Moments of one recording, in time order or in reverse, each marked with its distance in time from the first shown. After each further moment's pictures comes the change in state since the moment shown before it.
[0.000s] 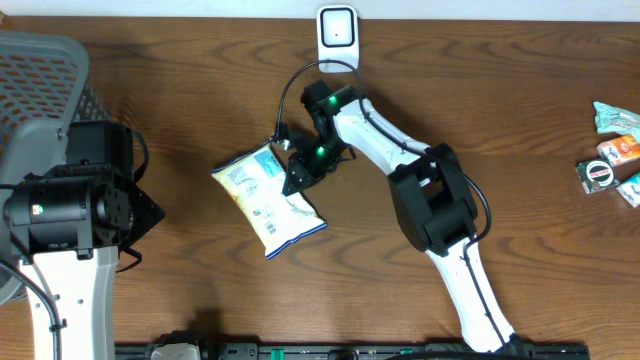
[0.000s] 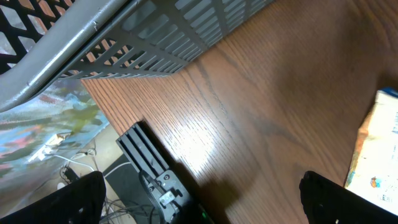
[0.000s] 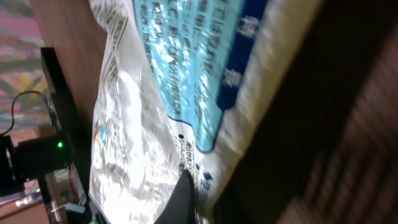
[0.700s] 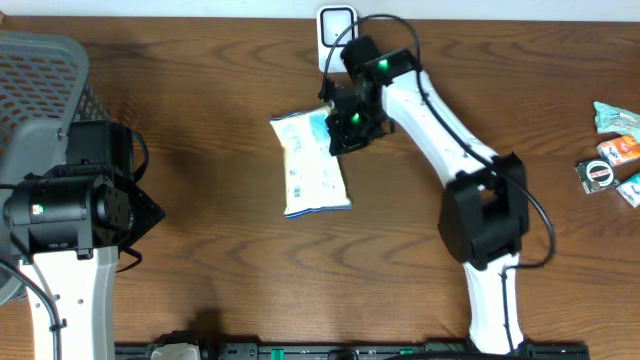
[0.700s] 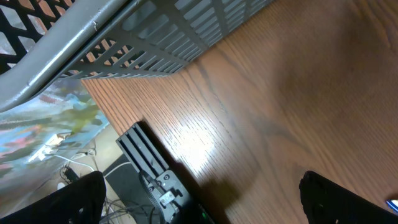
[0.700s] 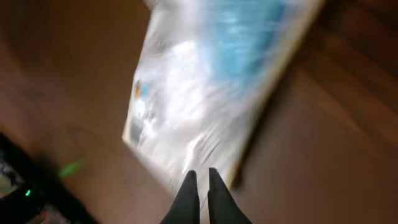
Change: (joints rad) left arm 0.000 0.000 0.000 0.000 0.000 0.000; right arm -0.121 -0.256 0.001 -0.134 0.377 0.230
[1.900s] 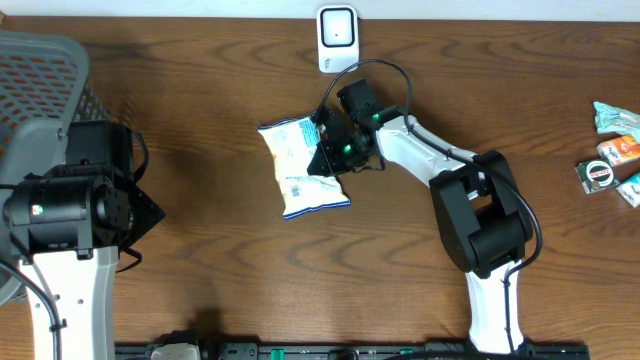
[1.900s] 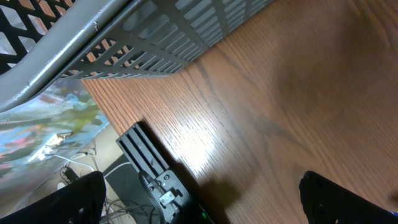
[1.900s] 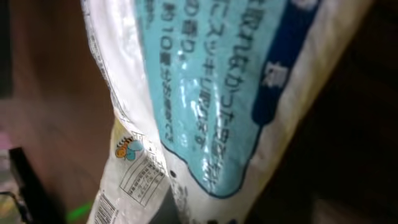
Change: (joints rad) left arm 0.000 0.000 0.000 0.000 0.000 0.000; right arm 0.028 -0.037 -0.483 0.679 -0.196 0.179
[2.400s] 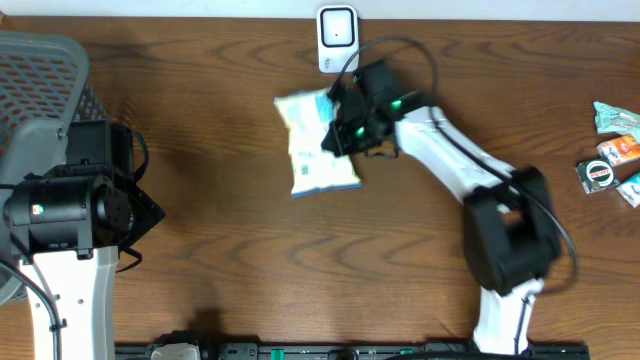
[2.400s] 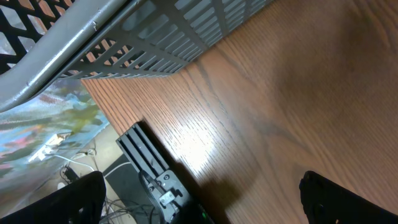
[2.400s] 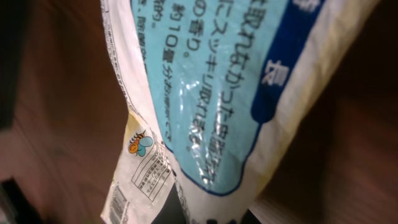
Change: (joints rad) left arm 0.000 0.000 0.000 0.000 0.000 0.000; right arm -0.048 -0.183 0.019 -0.042 0.135 0.017
